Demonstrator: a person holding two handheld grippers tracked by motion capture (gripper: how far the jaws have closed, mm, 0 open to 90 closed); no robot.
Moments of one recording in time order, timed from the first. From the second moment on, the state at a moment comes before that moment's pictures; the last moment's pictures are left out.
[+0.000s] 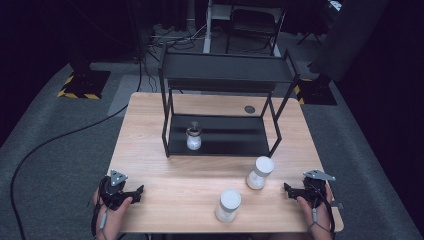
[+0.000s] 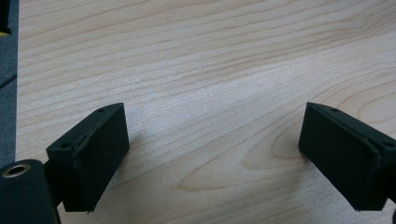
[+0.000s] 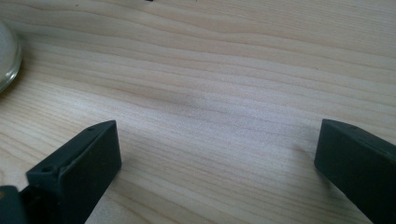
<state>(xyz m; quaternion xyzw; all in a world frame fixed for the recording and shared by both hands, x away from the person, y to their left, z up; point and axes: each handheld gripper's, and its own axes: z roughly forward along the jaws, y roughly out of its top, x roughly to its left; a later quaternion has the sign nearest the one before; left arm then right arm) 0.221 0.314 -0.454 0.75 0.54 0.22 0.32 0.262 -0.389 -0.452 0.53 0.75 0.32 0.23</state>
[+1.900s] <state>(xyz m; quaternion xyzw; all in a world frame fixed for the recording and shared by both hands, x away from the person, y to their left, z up) 0.227 0.310 -0.452 0.75 0.54 0.21 0.31 0.204 -0.381 -0.374 0.46 0.73 0.44 0.25</state>
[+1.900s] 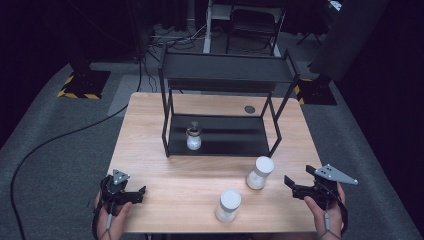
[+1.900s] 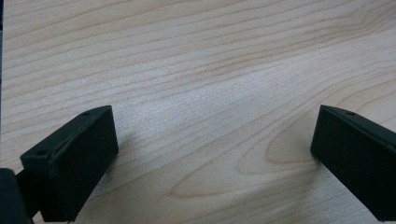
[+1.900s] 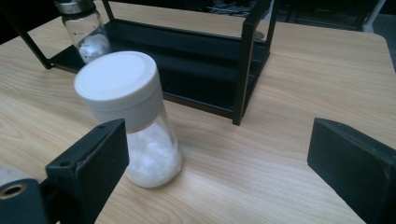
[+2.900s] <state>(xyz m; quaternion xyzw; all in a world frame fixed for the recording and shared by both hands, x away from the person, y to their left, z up) 0.227 0.310 -0.452 0.75 0.54 0.21 0.31 0.197 -0.345 -0.363 0.39 0.76 0.48 0.21</state>
